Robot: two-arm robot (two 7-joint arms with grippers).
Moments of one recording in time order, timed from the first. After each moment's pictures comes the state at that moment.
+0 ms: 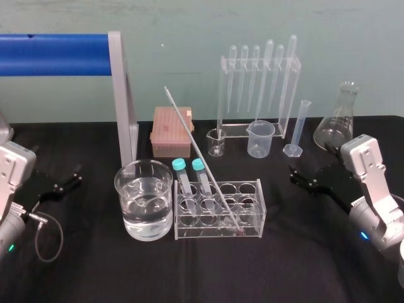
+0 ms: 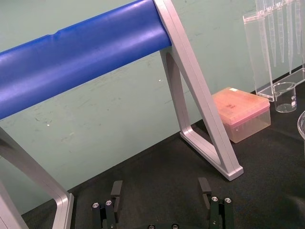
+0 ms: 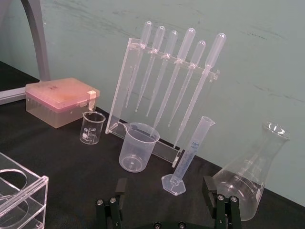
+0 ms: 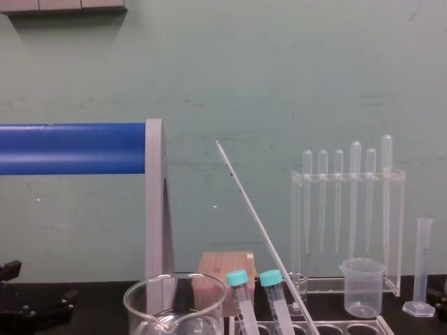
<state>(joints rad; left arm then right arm) -0.20 0.60 0.45 -1.41 -0.25 -0.12 0.03 0.20 0.60 -0.45 -1.41 0.25 -0.12 -0.03</state>
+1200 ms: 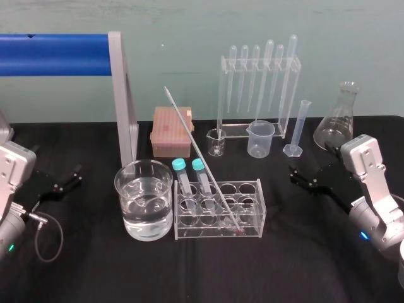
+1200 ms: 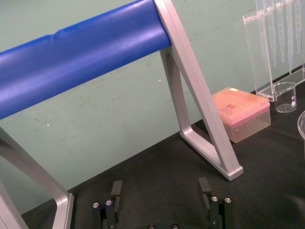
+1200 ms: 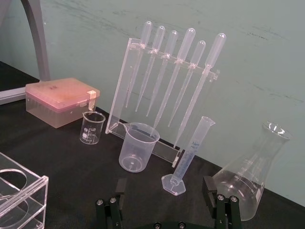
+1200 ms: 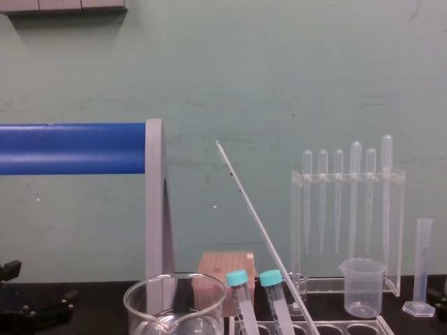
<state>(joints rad) -0.20 0.60 0.45 -1.41 -0.25 -0.12 0.03 0.20 0.60 -0.45 -1.41 0.25 -0.12 -0.03</state>
